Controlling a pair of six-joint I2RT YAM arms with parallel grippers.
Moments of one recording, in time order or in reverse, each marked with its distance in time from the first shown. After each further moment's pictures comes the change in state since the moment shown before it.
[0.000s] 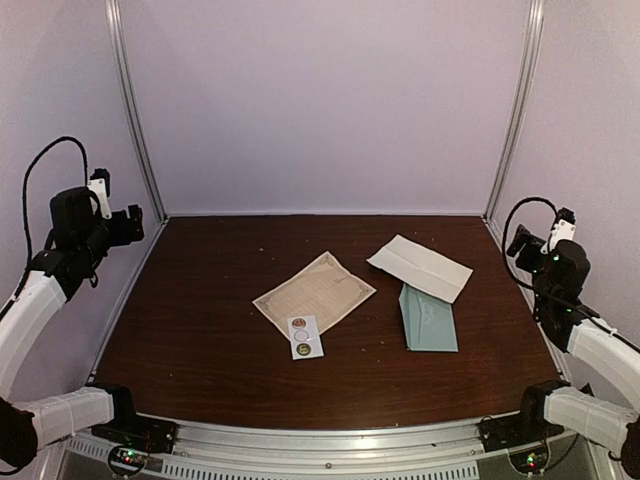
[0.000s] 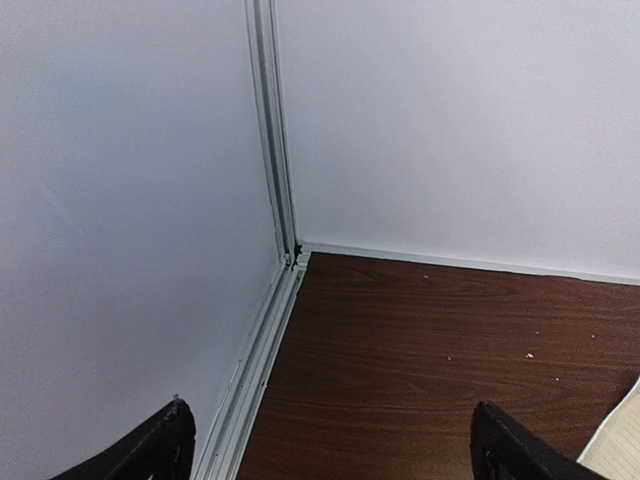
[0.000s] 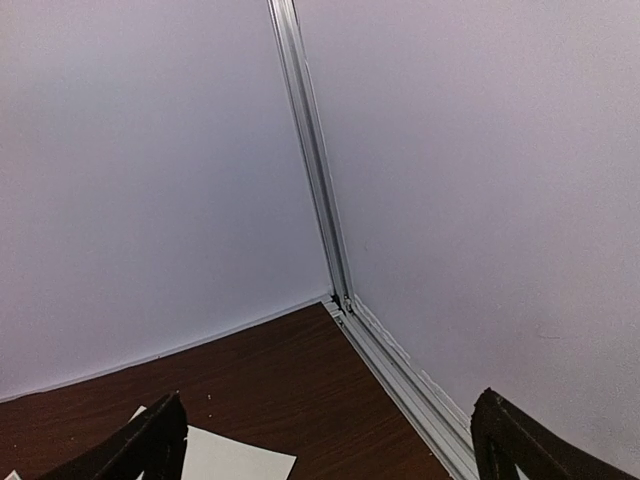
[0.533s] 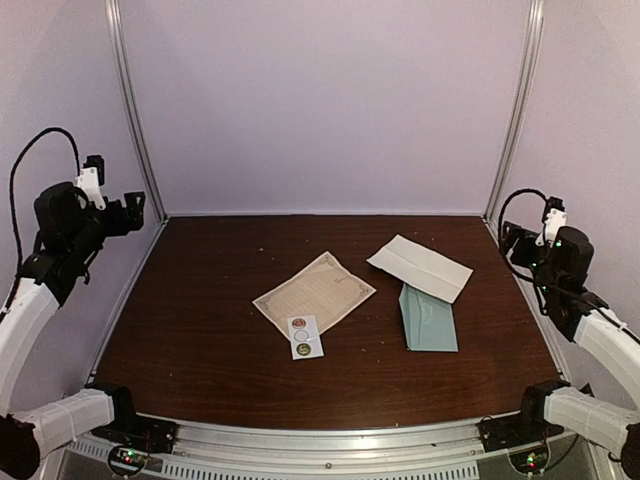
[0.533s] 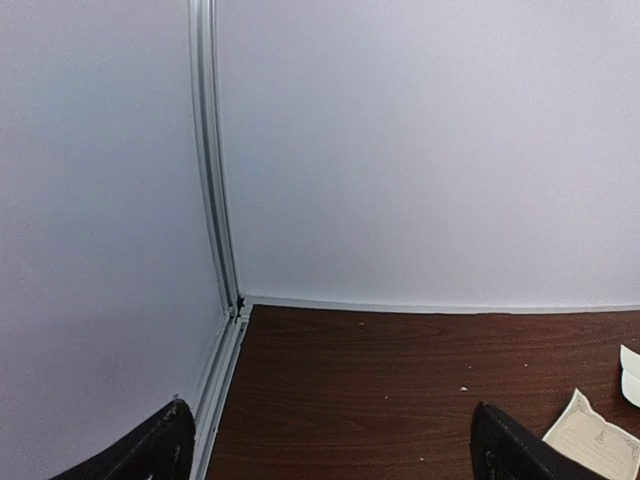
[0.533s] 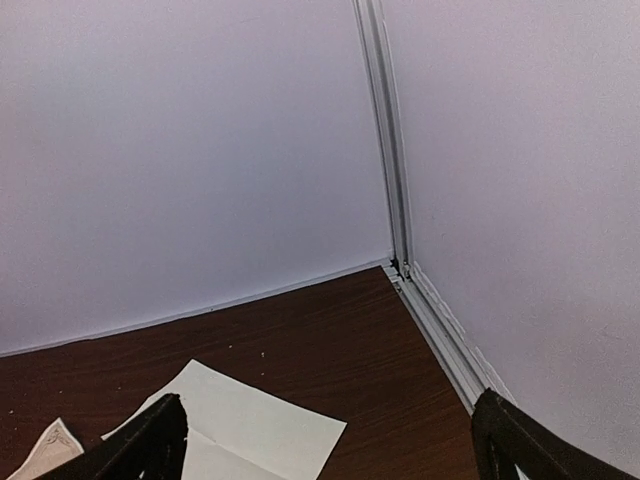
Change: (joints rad) left arm 0.000 -0.067 -0.006 0.060 0.147 -0.013; right arm 0.002 0.004 0.119 -0.225 -0.177 0.016
